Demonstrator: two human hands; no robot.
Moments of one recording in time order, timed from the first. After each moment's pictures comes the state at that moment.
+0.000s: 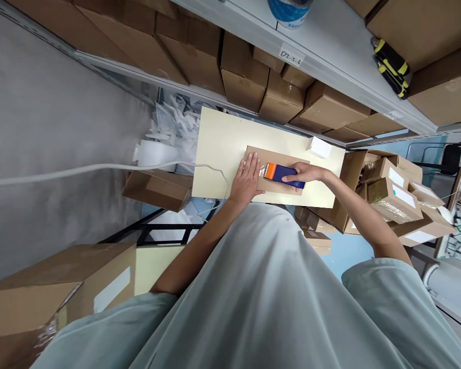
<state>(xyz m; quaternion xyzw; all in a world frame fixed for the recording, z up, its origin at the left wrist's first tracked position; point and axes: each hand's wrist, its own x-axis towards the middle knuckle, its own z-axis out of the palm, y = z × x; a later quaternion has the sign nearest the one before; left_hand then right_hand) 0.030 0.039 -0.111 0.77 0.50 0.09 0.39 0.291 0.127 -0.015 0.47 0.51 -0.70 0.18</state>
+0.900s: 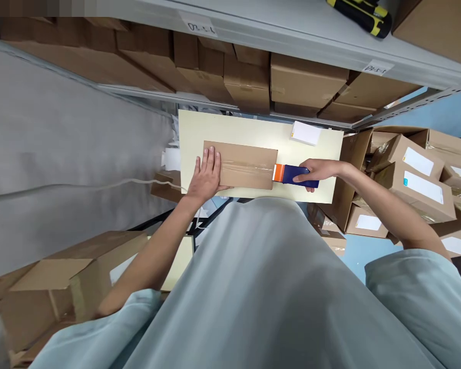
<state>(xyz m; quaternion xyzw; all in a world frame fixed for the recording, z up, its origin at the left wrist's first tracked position) 0.058 0.043 -0.109 0.76 0.57 -0.05 0.31 0.486 0.108 -0.021 0.40 0.49 -0.76 0.17</state>
